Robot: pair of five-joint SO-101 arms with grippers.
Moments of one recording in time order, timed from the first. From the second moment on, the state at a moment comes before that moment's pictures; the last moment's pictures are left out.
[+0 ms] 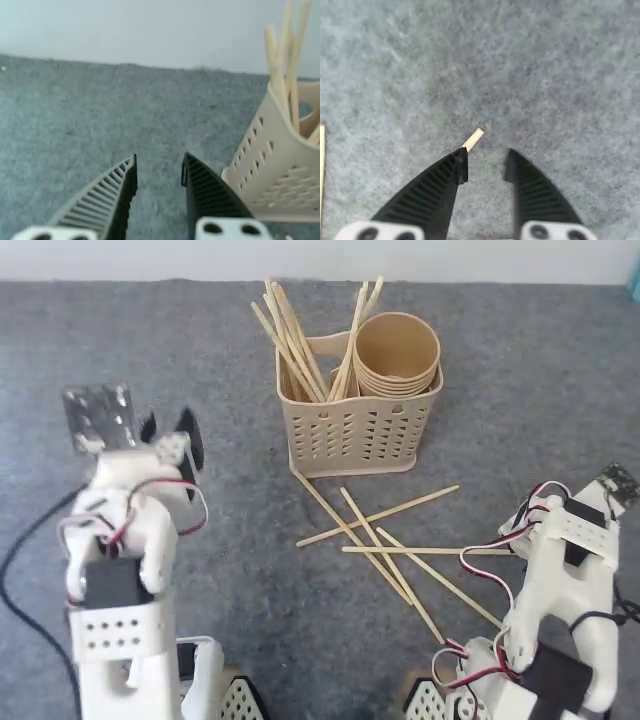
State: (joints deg) left arm -12.4 -64.6 57.4 50.1 6.3; right arm 23.2 -17.3 51.3 55.1 -26.7
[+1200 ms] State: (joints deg) left arm -12.9 -89.3 85.9 41.6 6.3; right arm 20.8 -6.3 46.1 49.1 -30.4
